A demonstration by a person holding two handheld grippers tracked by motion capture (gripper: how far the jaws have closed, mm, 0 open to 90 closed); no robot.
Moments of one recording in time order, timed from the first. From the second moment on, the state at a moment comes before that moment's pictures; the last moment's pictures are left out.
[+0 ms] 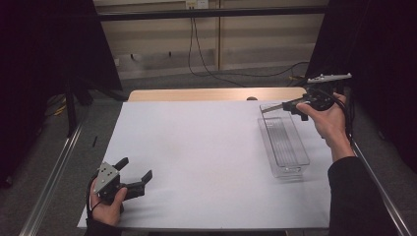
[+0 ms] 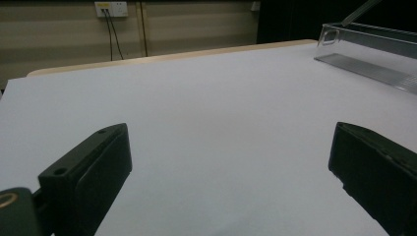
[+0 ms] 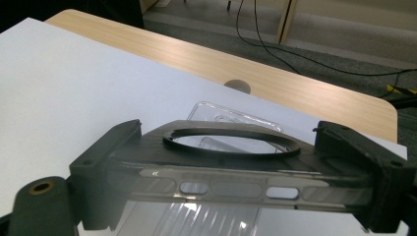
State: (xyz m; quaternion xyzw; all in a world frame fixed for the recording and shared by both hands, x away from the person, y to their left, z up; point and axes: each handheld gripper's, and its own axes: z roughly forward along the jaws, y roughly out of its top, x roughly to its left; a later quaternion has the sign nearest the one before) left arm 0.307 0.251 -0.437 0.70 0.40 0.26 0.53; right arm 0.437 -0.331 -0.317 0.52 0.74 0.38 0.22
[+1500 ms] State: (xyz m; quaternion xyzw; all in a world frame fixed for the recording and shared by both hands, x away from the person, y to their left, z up) left arm 0.305 0.252 -0.434 0.70 0.40 0.26 0.53; right arm 0.456 -0.299 -0.356 0.60 0.69 0.30 0.25
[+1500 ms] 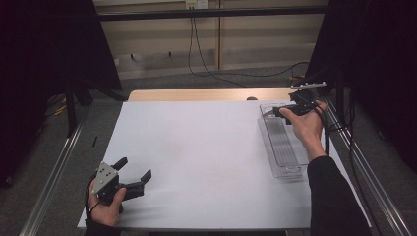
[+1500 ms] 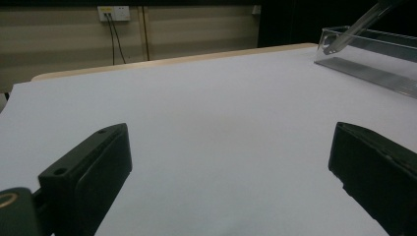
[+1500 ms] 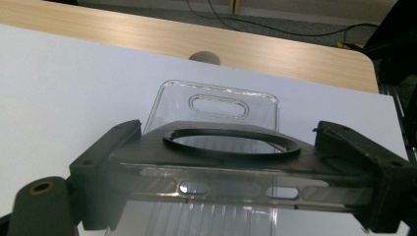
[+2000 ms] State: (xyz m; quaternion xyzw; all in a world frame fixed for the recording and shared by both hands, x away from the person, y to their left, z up) left arm 0.305 0.252 -0.435 0.70 0.39 0.26 0.53; right arm 0.463 -0.291 -0.368 0.61 0.68 0.30 0.28
